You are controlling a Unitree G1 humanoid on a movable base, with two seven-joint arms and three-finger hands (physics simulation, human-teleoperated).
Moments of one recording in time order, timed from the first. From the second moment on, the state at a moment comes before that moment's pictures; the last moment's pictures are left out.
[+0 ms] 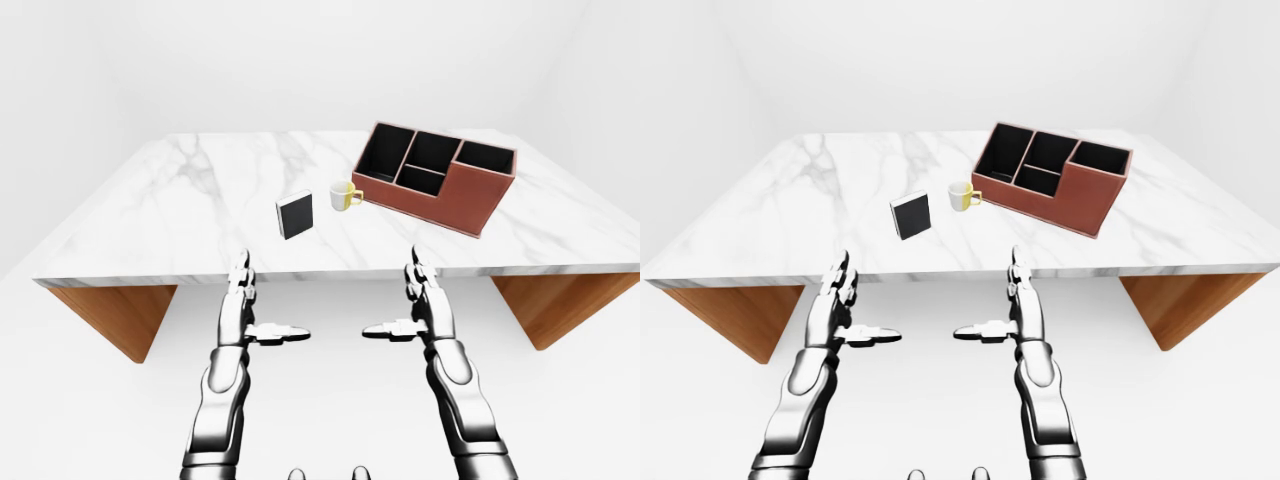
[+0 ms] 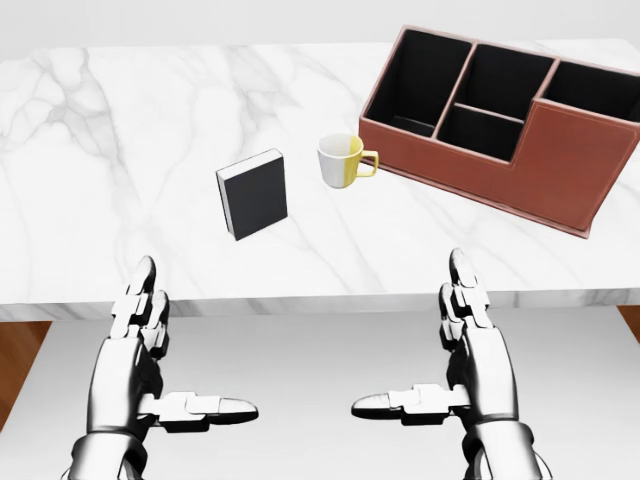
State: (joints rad) left arm 0.00 0.01 0.01 0.00 -0.01 0.00 -0.01; right arm 0.00 -0.01 -0.01 0.00 0.01 0.00 0.01
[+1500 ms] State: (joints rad) left arm 0.01 0.01 0.01 -0.31 0.08 0.09 -0.03; right arm 0.01 -0.02 -0.05 -0.30 0.06 0.09 0.05
